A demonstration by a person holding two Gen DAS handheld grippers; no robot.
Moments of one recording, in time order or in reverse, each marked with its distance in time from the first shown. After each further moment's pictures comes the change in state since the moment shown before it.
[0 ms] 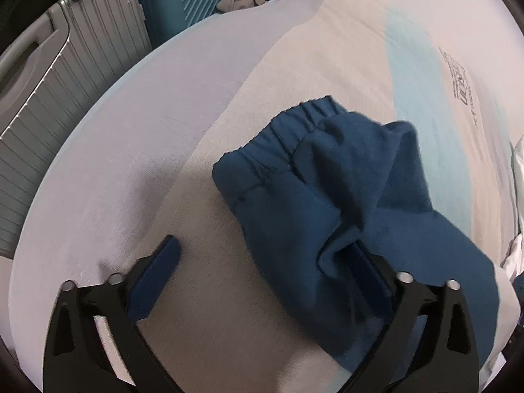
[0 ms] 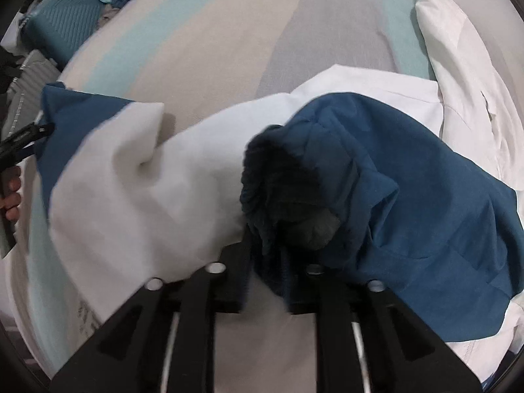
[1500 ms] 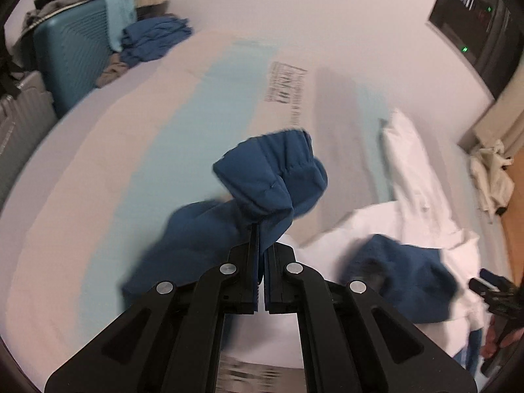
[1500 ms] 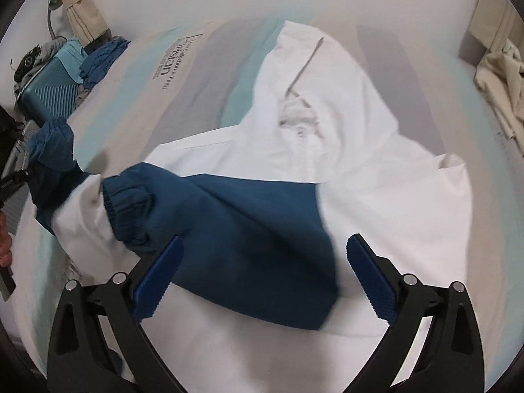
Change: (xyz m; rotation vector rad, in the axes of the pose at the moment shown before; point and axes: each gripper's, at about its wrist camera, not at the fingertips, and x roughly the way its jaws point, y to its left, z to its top) left arm -0.151 -0.228 -0.084 0.170 -0.171 -0.304; right arm -0.140 -0.197 -0.051 0.118 -0.234 -0.090
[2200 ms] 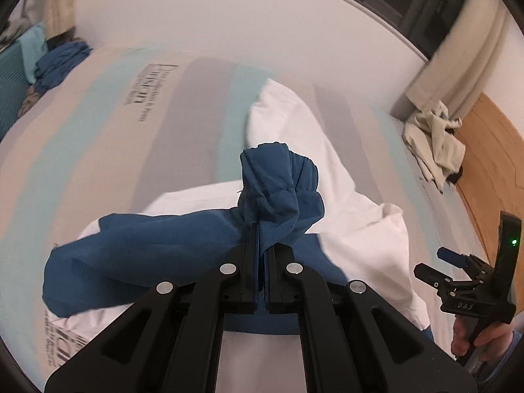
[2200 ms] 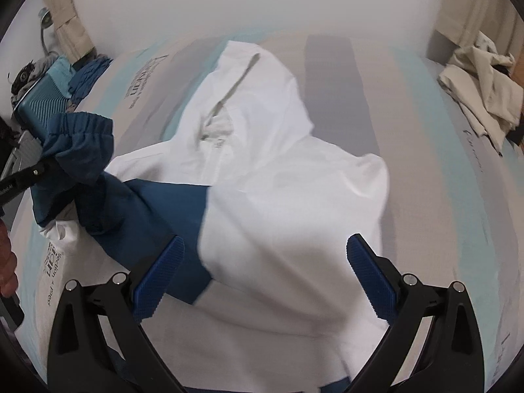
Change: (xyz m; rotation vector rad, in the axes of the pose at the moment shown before) left arm 0.005 -0.251 -0.044 0.146 0.008 -0.167; right arm -0.046 -0.130 -0.014 0.030 -0.047 -0.023
